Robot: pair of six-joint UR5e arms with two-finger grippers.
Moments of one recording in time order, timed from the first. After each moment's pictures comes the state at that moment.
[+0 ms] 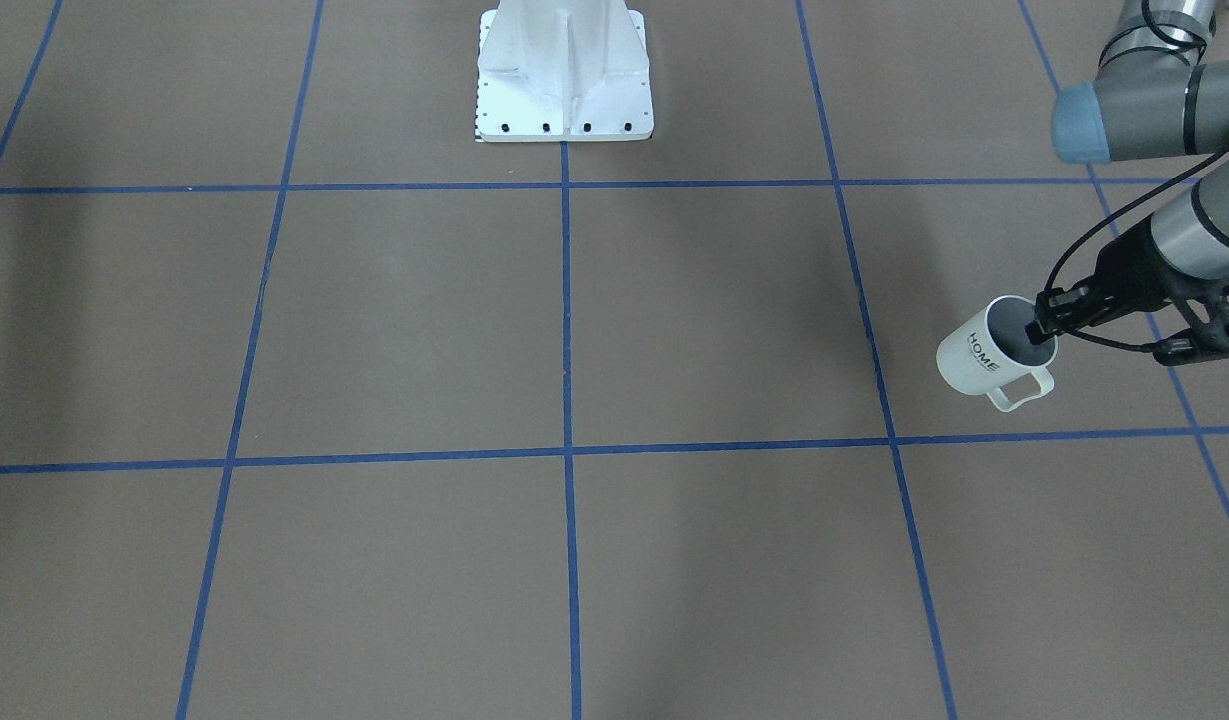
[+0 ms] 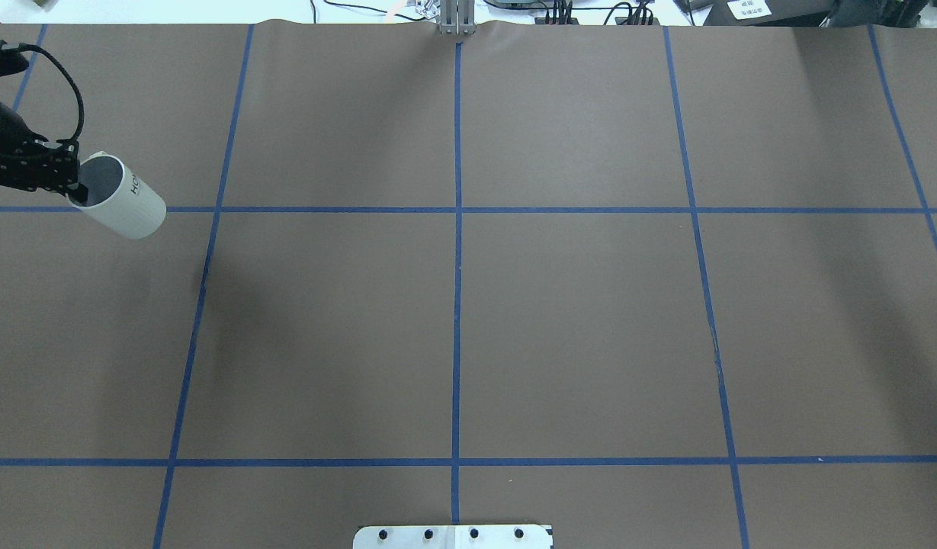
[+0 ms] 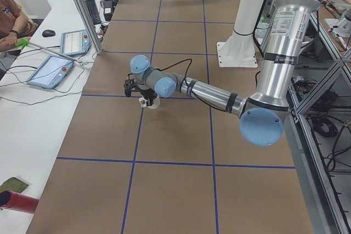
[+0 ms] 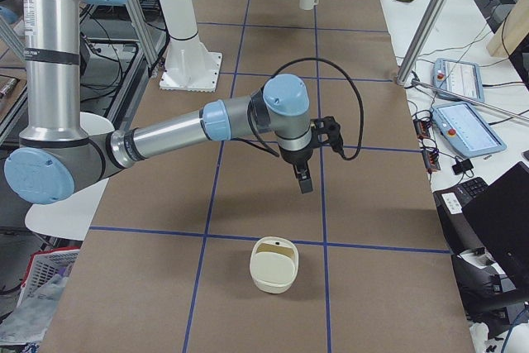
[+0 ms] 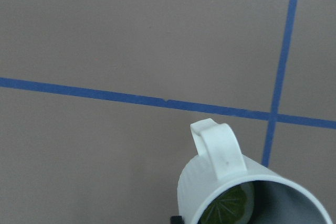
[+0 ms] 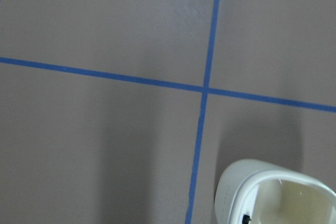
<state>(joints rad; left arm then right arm) -1.15 -1.82 -1.74 -1.64 -2.39 -0.78 1.61 -1.62 2.00 -1.64 2.38 -0.10</state>
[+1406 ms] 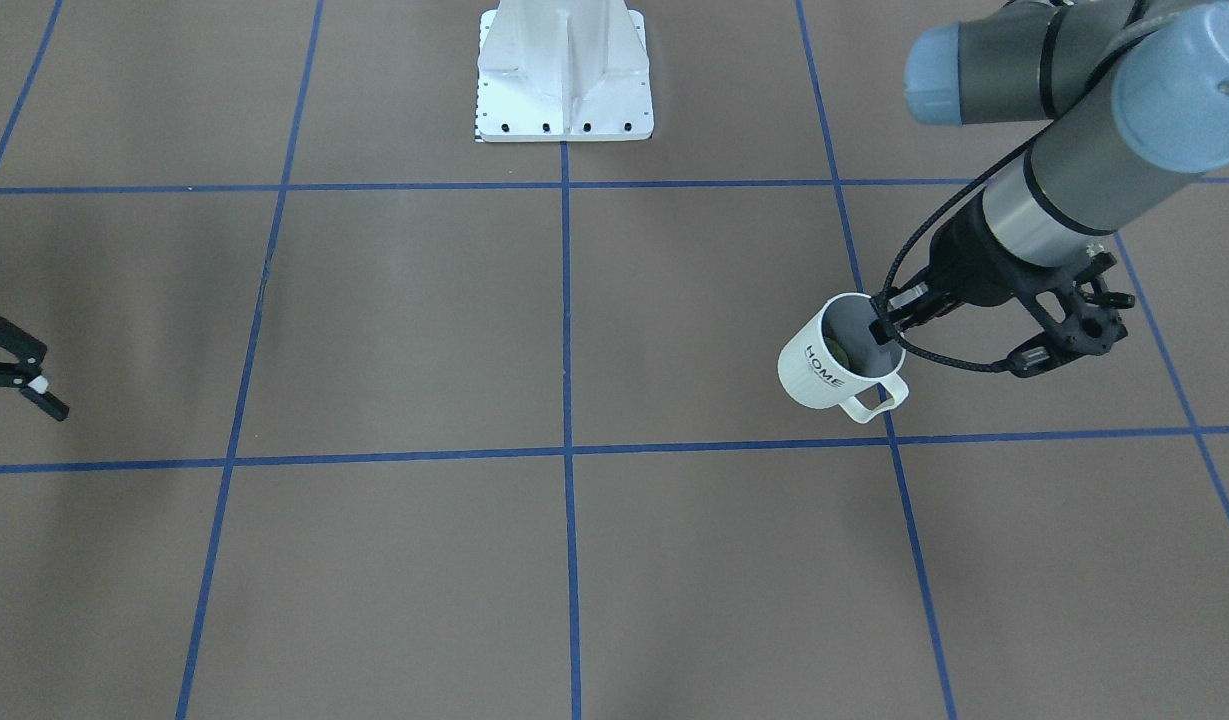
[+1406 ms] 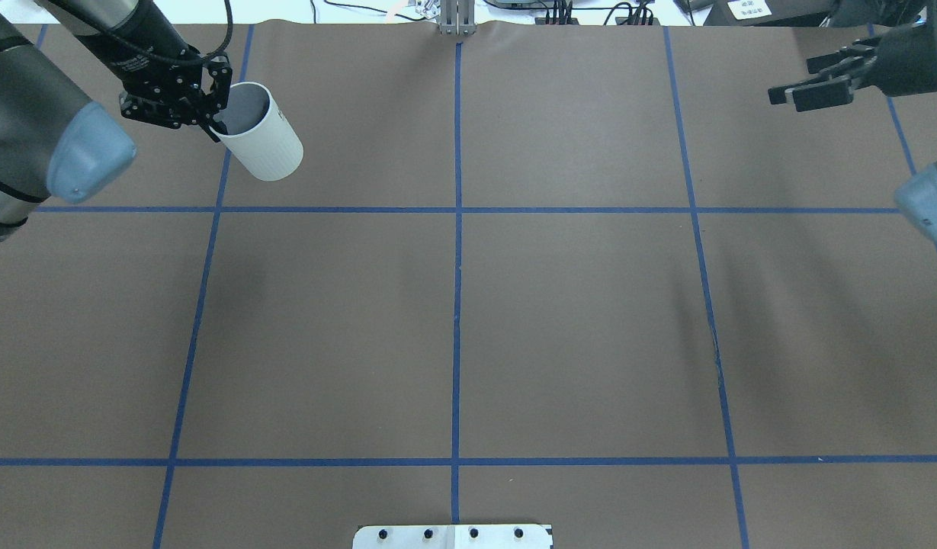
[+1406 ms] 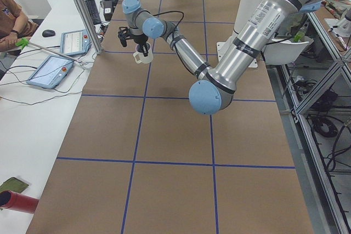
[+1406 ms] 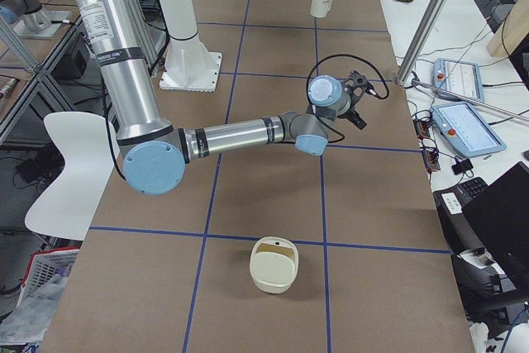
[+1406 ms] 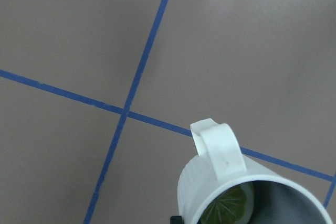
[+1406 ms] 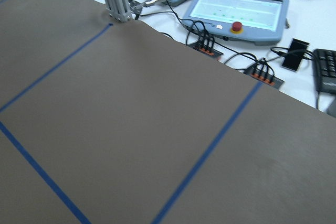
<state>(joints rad) -1.04 -2.20 -1.73 -1.39 -2.38 -1.18 1.18 -1.29 1.49 -0.45 2.23 0.51</state>
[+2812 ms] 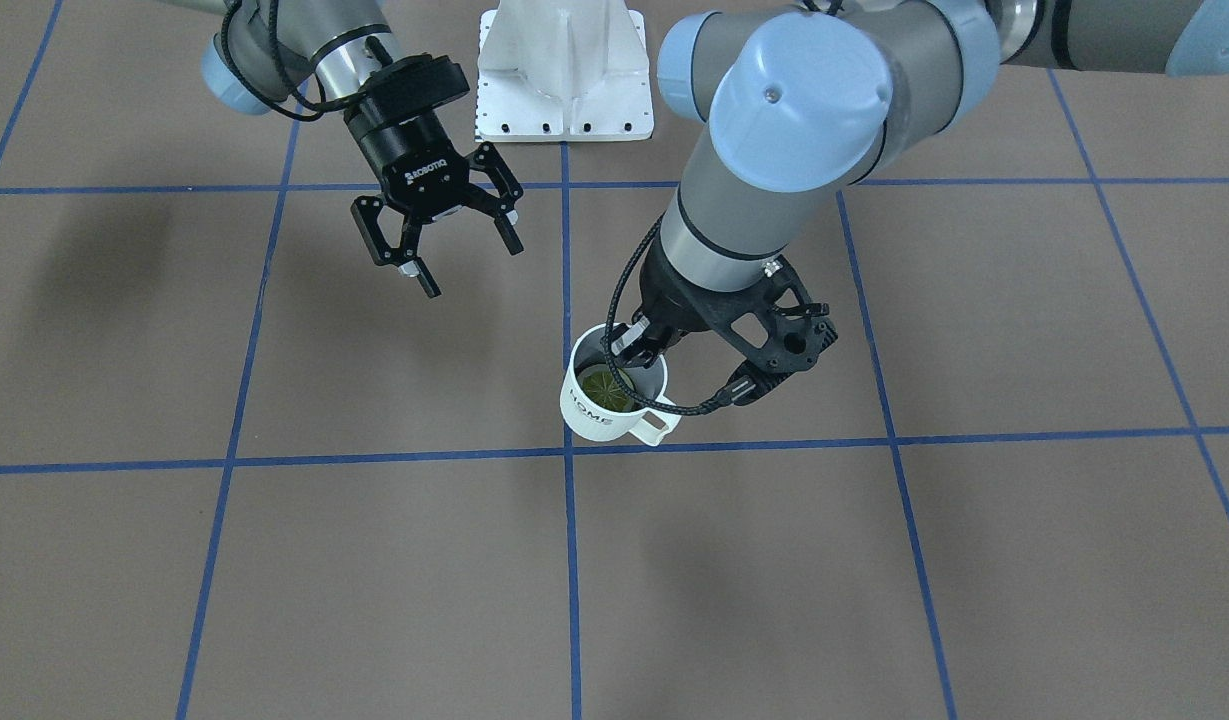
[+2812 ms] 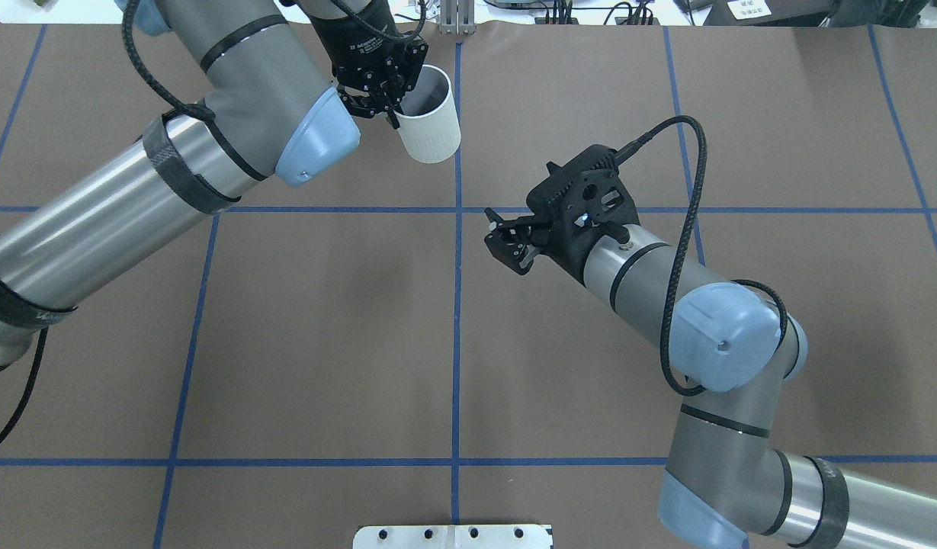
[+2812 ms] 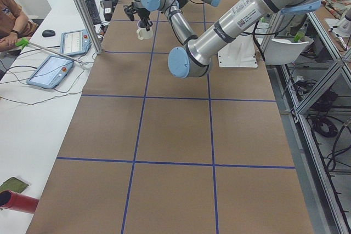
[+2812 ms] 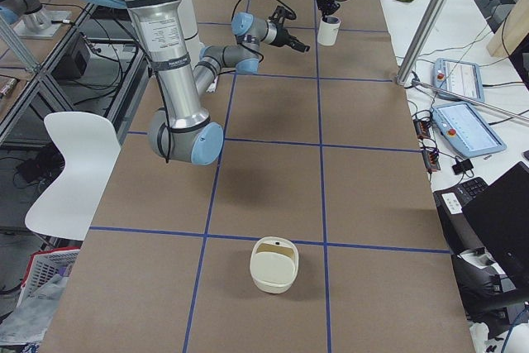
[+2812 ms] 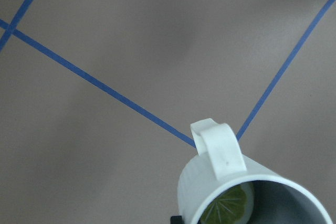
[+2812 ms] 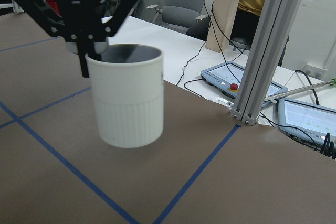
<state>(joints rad) -0.88 -2.58 -1.42 -1.45 -2.26 -1.59 0.39 -1.16 1.90 -0.84 1.14 0.51</state>
